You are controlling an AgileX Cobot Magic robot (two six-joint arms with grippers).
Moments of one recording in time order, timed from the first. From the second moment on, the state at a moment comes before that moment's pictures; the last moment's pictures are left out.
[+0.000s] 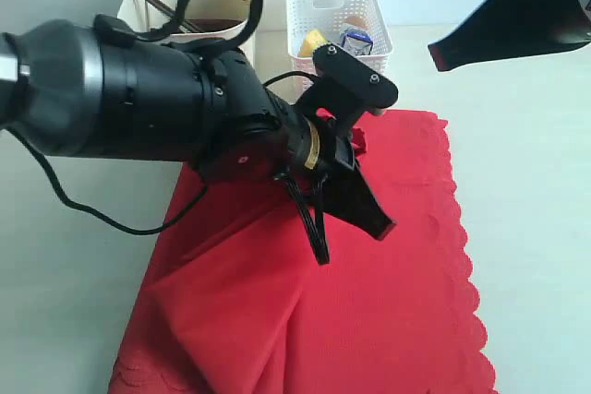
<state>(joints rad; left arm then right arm) -0.97 1.90 -1.18 0.33 0.32 -0.32 0.79 1.25 -0.92 -0.81 0.71 0.70</state>
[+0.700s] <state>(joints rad) -0.98 1.91 -1.19 0.29 0.32 -0.27 0.79 1.32 -0.92 -0.84 0.71 0.70</state>
